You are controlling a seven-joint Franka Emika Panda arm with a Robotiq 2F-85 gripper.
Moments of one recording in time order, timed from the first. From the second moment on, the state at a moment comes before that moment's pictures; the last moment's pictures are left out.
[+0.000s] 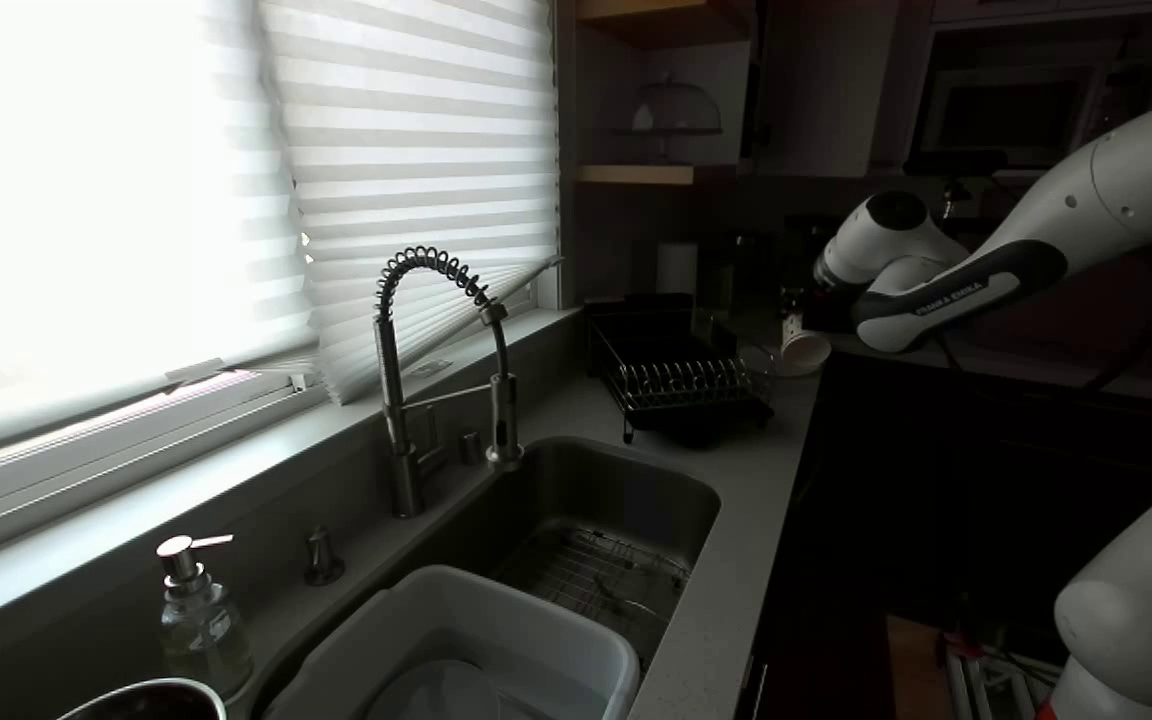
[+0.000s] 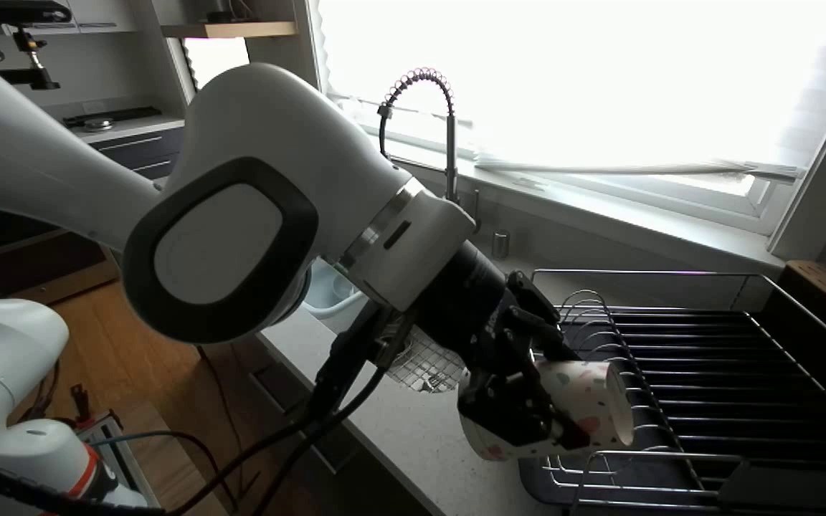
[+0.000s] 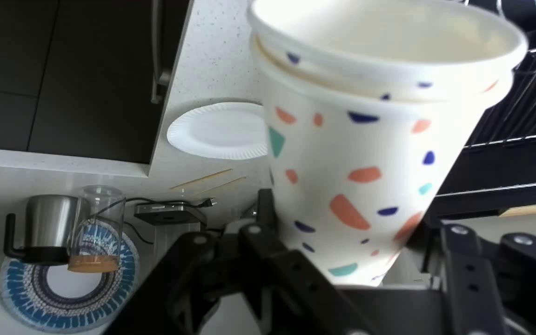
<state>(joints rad) -0.75 -0.22 -0.26 -2.32 -0.83 2.92 0.95</state>
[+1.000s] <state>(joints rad) -0.86 -0.14 -0.16 -2.22 -1.62 3.00 1.72</state>
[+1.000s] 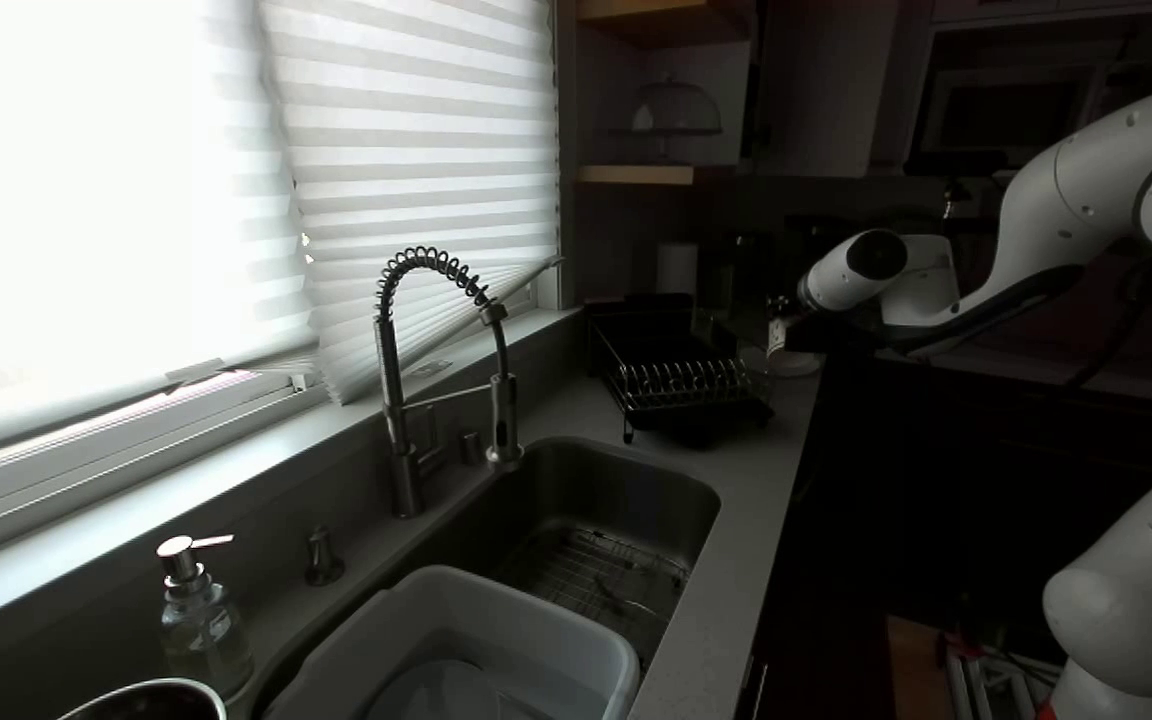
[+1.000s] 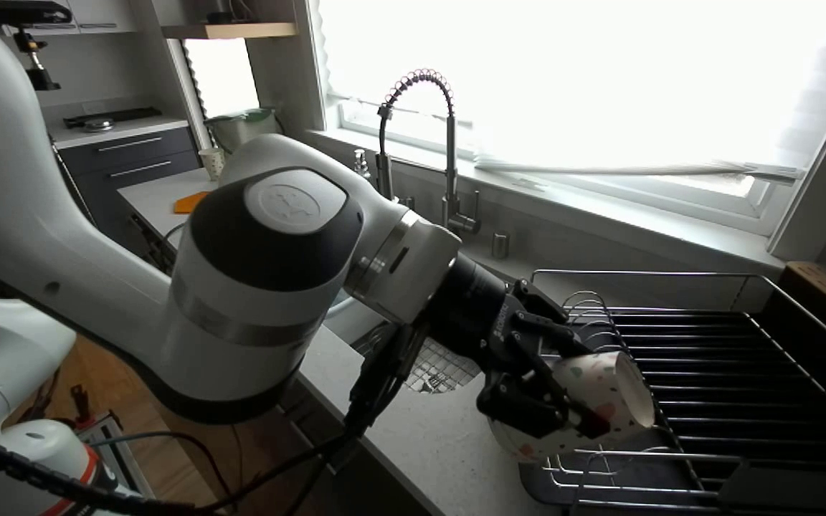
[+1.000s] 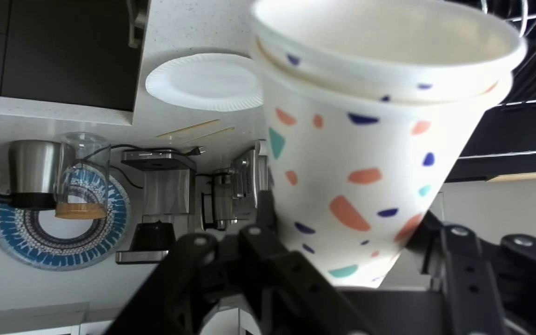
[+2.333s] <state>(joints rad) -0.83 -0.04 -0.13 -2.18 -2.13 2.95 2.24</state>
